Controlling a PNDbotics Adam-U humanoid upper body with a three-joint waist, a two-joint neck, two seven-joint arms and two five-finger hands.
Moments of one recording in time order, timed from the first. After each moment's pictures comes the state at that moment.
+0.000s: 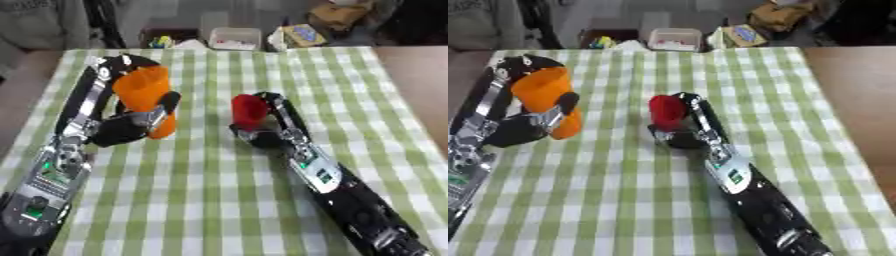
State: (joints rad) left arm -0.58 0.32 -0.32 -1.68 -0.27 -0.04 0.06; right arm -0.76 -0.15 0.26 -0.94 0.29 -0.30 -0.22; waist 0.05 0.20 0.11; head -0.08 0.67
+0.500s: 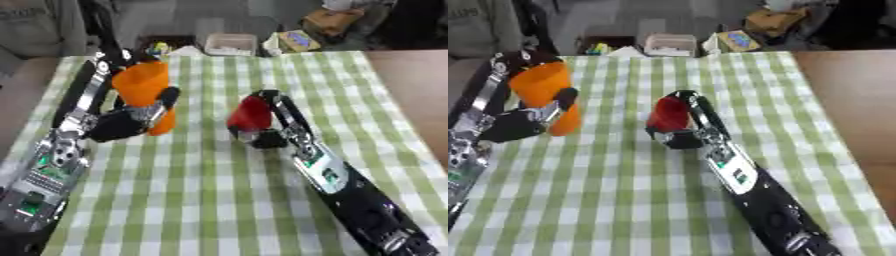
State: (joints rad) left arm -0.62 0.38 -0.32 -1.70 -0.26 0.00 0.04; right arm -0.72 -0.21 0.34 -1.09 0.27 -0.28 -0.05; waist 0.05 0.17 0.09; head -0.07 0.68
